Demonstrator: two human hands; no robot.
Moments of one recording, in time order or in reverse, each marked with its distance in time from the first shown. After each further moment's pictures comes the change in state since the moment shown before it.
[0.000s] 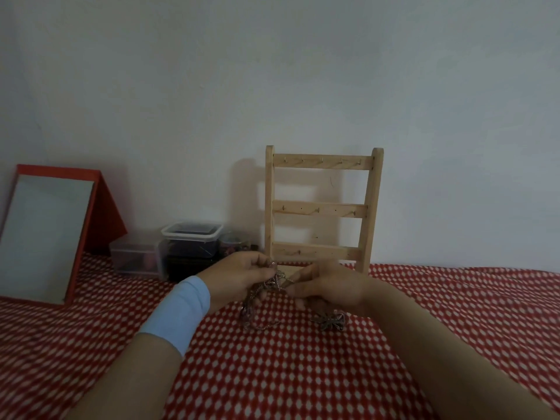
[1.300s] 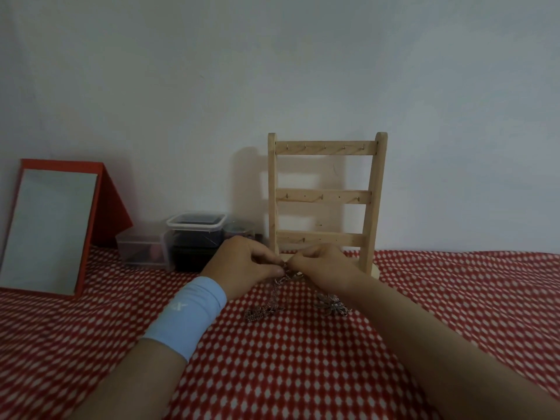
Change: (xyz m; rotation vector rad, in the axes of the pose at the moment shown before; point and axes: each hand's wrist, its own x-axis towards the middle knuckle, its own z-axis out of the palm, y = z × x) left_hand -0.023 0.006 0.008 0.523 0.303 0.245; right_hand 0.006 -0.006 0.031 0.044 0.448 -0.029
